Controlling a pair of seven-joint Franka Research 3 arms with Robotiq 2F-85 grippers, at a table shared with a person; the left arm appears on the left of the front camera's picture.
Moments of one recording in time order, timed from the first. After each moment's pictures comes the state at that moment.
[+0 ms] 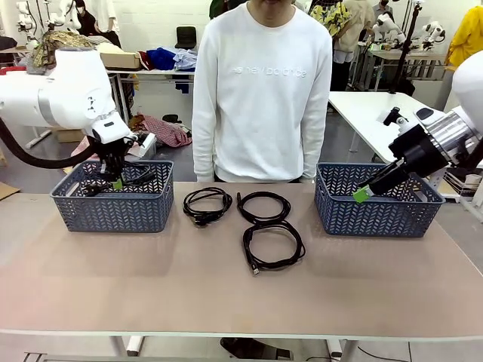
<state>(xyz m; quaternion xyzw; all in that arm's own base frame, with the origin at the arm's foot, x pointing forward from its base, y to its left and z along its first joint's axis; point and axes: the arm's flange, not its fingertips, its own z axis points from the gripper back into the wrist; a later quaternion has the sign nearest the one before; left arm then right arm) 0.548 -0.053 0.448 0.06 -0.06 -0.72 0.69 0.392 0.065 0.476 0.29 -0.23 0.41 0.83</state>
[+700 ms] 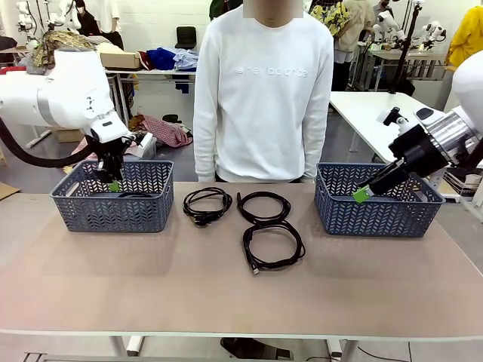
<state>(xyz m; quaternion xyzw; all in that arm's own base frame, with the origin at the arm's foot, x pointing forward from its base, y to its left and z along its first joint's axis) 0.553 -0.047 0.450 0.06 -0.06 -0.72 0.69 0.392 0.065 0.476 0.29 -0.23 0.41 0.83</state>
